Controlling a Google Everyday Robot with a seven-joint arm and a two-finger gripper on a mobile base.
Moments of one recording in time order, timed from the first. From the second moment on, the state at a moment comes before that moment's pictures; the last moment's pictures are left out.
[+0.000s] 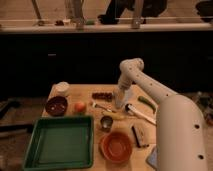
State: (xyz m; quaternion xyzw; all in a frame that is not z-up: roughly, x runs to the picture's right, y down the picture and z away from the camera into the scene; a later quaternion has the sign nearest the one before) arm 0.107 0.034 0.956 -0.30 -0.05 0.14 0.94
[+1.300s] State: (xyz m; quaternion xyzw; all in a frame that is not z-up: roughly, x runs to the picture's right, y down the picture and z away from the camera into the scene) arm 0.115 0.067 0.985 -0.35 -0.05 0.14 0.93
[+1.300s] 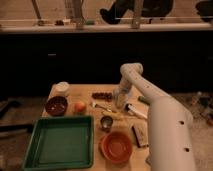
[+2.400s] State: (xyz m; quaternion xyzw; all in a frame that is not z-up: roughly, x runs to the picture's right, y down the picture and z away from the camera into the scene) arm 0.101 0.078 0.988 -0.36 -0.04 0.09 0.93
